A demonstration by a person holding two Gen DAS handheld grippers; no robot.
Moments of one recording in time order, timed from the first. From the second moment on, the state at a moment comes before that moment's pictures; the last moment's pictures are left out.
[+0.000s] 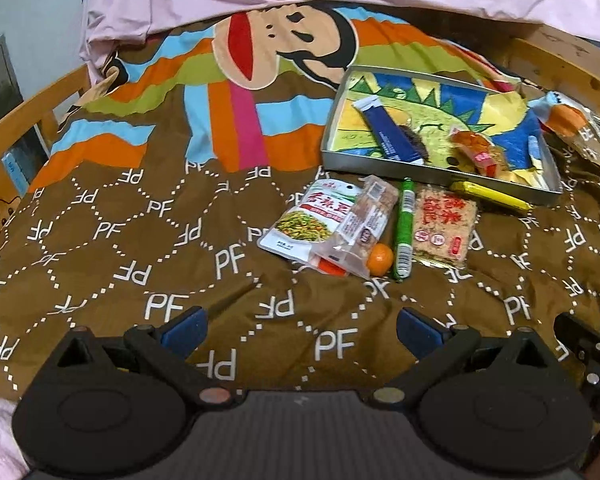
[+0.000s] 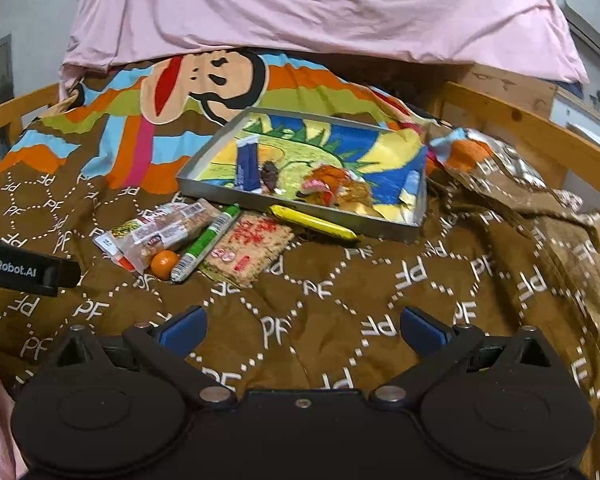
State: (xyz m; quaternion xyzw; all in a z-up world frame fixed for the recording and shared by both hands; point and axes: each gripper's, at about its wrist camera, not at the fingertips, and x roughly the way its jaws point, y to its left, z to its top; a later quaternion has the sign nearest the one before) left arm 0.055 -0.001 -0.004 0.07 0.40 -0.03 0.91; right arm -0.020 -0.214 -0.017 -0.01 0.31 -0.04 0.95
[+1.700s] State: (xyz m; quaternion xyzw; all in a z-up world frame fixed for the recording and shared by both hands) left arm 0.239 -0.004 -0.039 0.07 0.46 -0.09 0.88; right arm 0.148 -0.143 -0.086 -0.08 0.31 -0.01 0.95
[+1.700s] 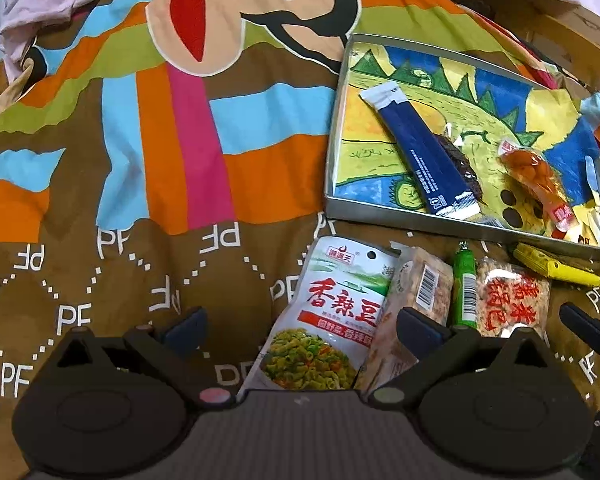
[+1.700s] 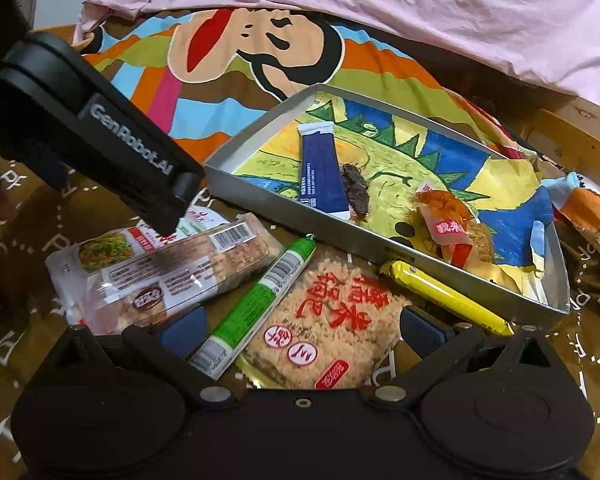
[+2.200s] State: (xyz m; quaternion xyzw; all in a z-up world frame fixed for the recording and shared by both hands) left arm 0.235 -0.009 -0.039 0.08 0.46 -0.12 0.88; right arm 0.158 -0.130 -0.096 -0.13 0.32 -0.02 0.94
